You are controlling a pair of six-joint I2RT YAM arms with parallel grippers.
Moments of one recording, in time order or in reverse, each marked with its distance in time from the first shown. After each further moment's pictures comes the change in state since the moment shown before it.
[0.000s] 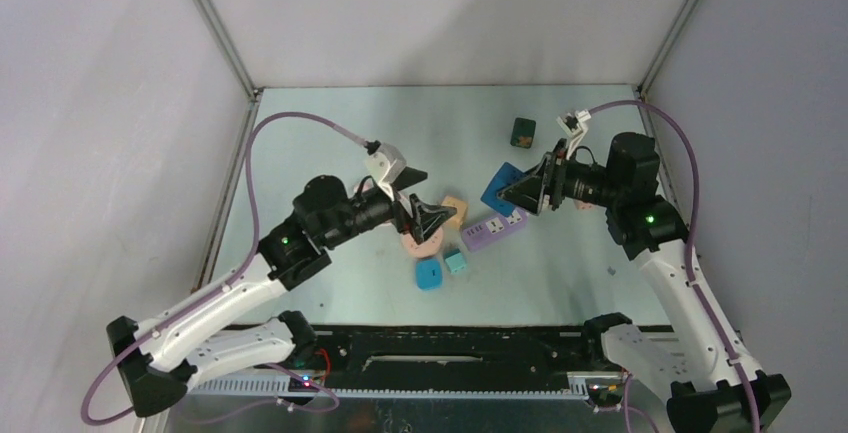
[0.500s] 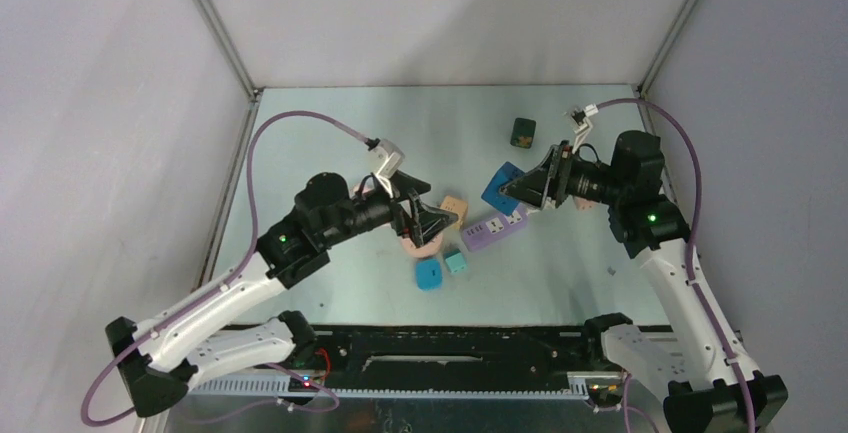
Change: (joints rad) left arm 0.008 0.028 0.037 -0.090 0.054 -0.202; right arm -0.027 0.005 0.000 0.008 -0.030 0.130
